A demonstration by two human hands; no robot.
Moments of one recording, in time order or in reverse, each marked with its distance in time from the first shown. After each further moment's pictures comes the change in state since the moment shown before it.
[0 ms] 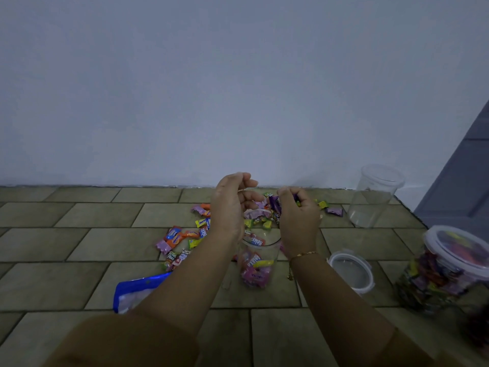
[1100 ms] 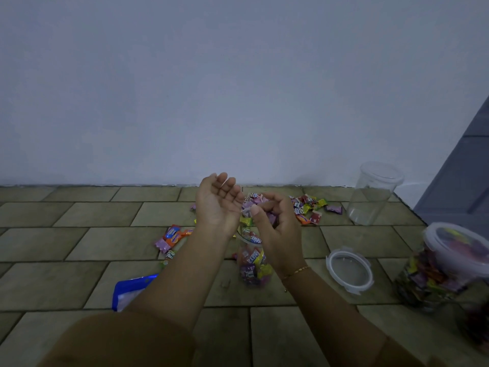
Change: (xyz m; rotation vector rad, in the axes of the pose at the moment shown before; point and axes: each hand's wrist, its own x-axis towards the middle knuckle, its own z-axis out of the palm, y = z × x) left_hand 0.014 0.001 -0.017 -0.494 0.130 -0.251; right_hand -0.025 0.021 -0.003 -0.059 -0.305 -0.235
